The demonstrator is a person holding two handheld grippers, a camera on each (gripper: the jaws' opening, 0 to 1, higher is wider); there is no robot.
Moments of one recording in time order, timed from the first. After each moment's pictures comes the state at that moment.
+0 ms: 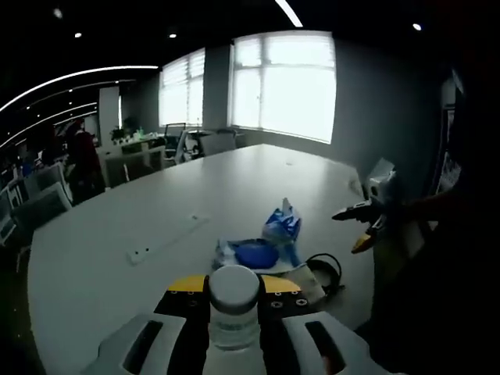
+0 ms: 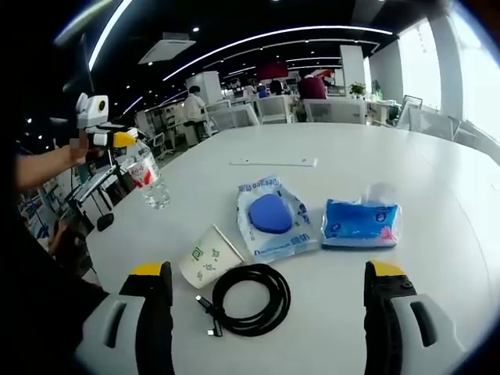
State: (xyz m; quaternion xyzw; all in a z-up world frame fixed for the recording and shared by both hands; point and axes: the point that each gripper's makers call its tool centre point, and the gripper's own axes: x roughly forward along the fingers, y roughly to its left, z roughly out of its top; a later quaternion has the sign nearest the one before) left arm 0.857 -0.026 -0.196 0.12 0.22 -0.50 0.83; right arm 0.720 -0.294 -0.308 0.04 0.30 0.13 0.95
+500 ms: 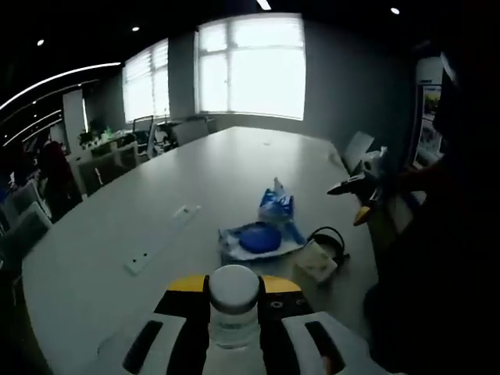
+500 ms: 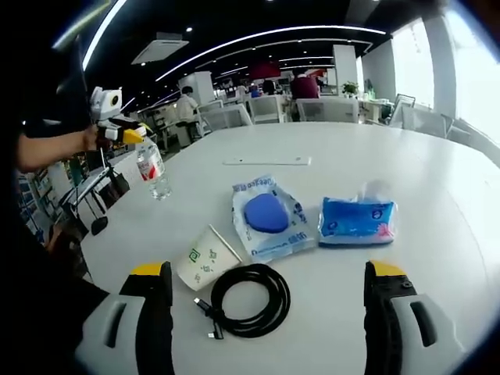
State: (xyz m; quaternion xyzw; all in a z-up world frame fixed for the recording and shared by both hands) left arm 0.896 -0.023 -0.215 0.20 0.24 -0.57 0.76; right arm 0.720 -0.296 -0.310 0.04 0.30 0.10 0.95
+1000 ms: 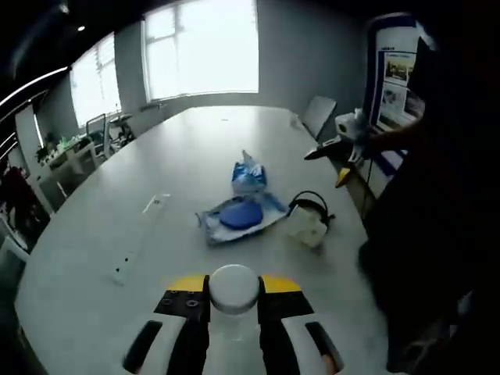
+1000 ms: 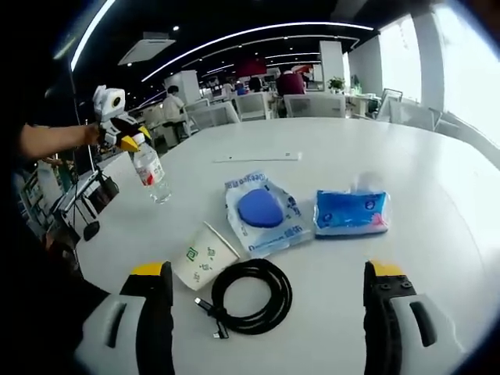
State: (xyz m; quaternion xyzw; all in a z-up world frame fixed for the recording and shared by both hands) left arm 0.900 -0.028 -0.238 0.27 0.24 -0.65 0.66; right arm 0.714 -0.293 -0.313 0.05 0.31 0.06 0.95
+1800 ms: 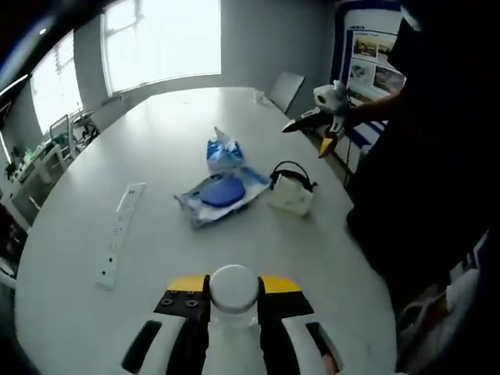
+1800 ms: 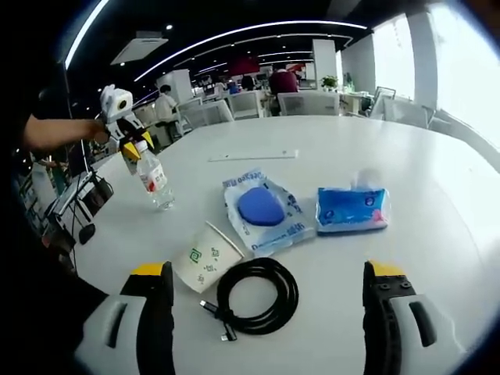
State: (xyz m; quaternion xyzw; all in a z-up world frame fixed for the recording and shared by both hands) left arm 0.909 -0.019 -0.263 0.31 0.25 -0.71 0.58; right arm 0.715 -0.285 -0.313 0.04 0.31 0.04 0.95
